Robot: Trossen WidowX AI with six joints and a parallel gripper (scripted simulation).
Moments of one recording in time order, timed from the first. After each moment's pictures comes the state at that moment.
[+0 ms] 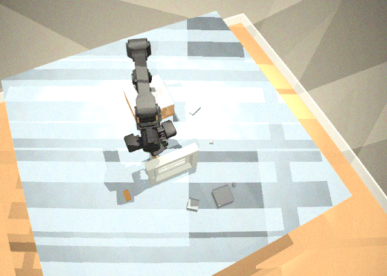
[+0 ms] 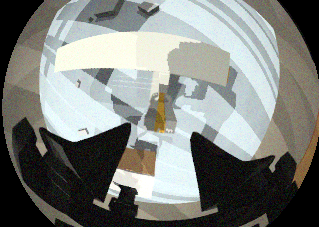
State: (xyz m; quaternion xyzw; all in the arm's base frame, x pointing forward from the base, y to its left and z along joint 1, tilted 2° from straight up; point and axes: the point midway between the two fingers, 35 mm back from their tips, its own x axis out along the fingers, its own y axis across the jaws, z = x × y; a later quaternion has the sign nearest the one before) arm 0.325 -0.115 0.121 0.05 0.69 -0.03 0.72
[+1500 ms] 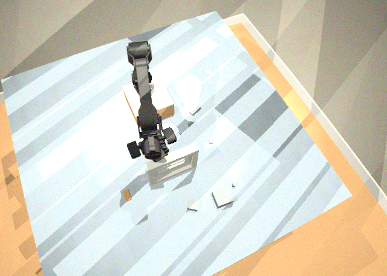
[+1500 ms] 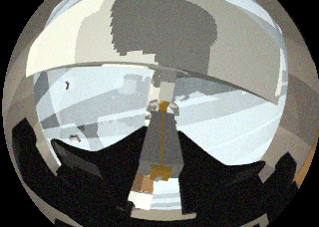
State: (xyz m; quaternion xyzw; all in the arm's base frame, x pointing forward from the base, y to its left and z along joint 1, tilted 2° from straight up) arm 0.326 -0.111 0.060 0.05 0.69 -0.03 0.72
